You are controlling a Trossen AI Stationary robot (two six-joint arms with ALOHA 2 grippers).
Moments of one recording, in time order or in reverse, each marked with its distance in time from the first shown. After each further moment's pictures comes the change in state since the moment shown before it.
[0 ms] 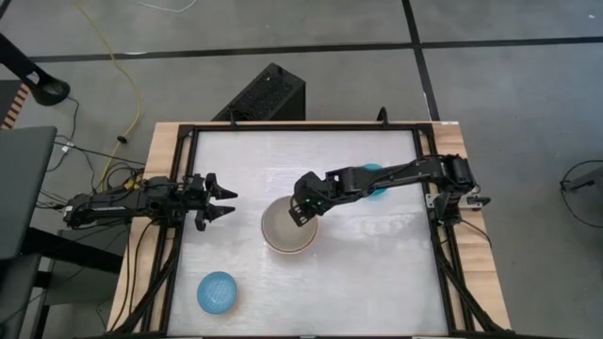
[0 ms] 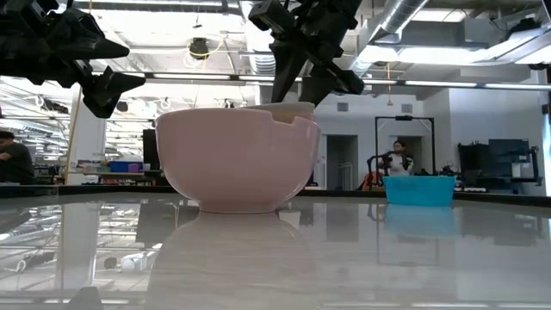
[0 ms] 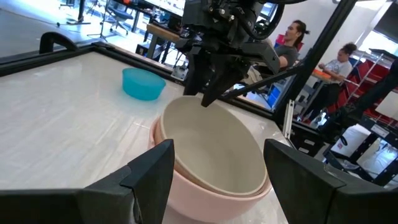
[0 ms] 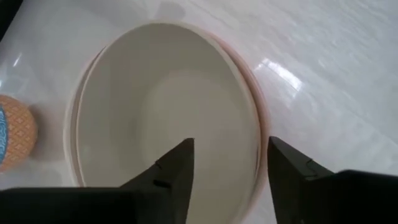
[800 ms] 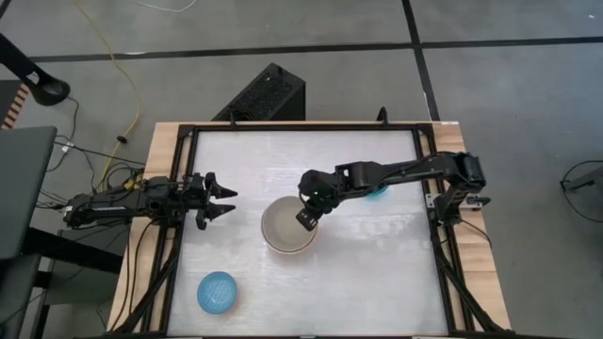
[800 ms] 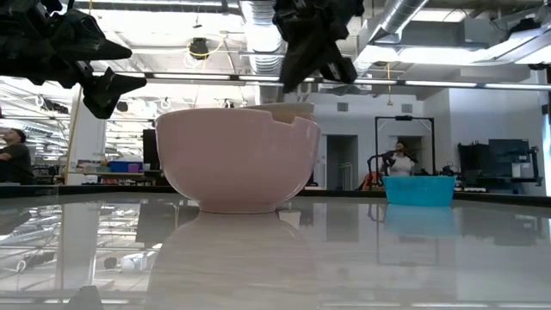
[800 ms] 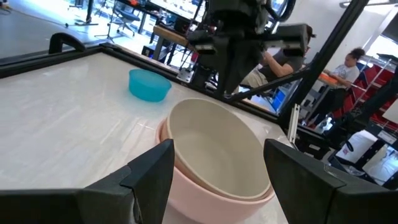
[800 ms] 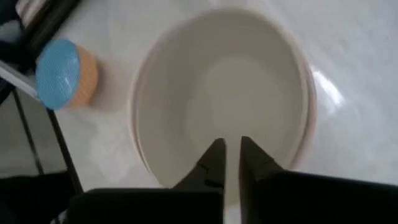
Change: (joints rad) left arm 0.000 0.000 0.000 0.000 -0.029 -0.011; right arm -0.021 -0.089 -0.049 0.076 -0.190 -0.200
